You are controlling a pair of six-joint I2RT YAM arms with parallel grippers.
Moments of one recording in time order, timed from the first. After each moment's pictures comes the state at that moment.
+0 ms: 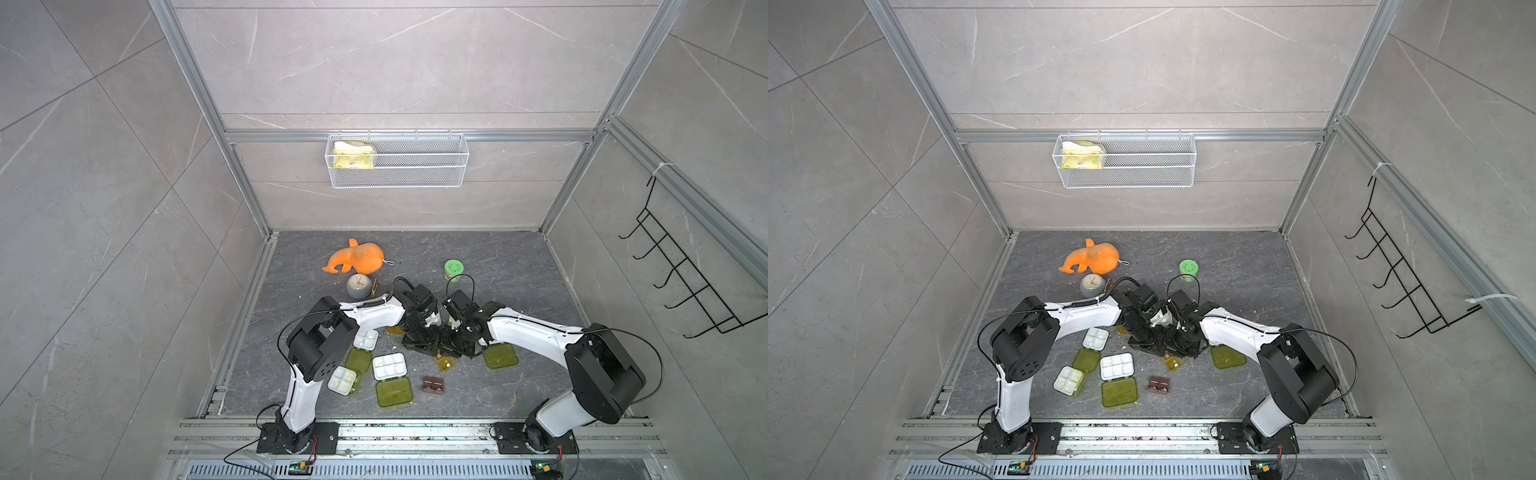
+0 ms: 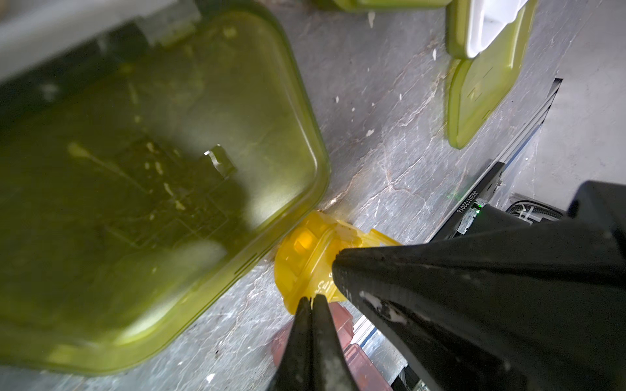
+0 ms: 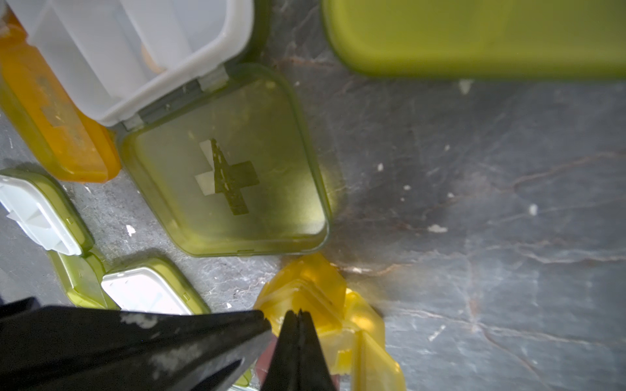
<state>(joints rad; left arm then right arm) -0.86 2.00 1.34 -0.64 0.62 -0.50 0.63 1.57 0.90 -0.66 -0.28 0.92</state>
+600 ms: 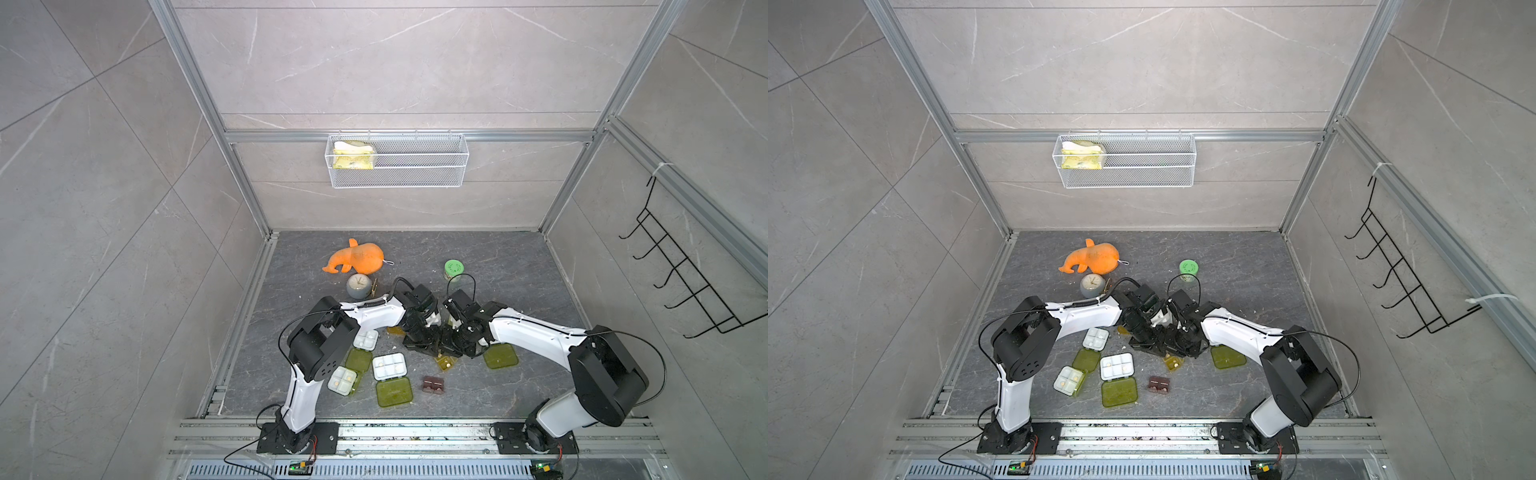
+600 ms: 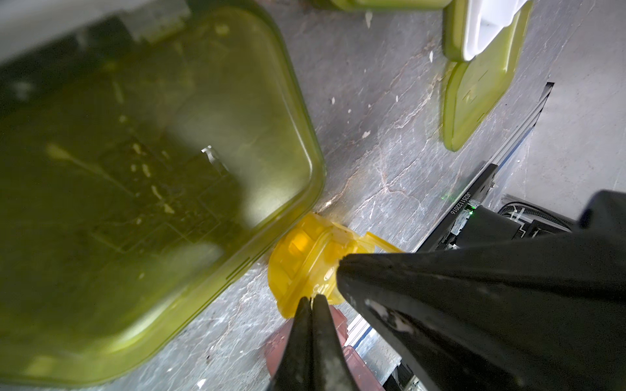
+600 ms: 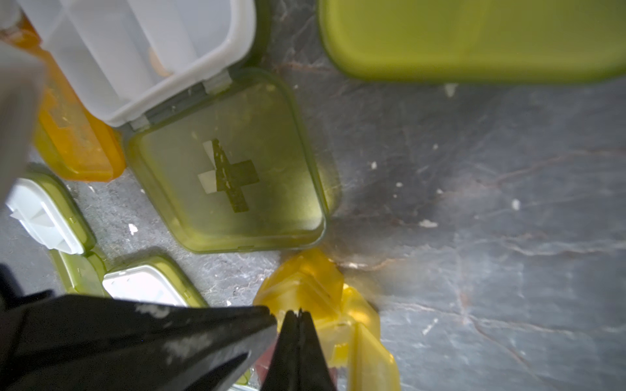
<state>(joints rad) -0.87 2.00 1.34 -0.63 0.64 -0.52 0.63 1.54 0.91 -0.69 -0.26 0.92</state>
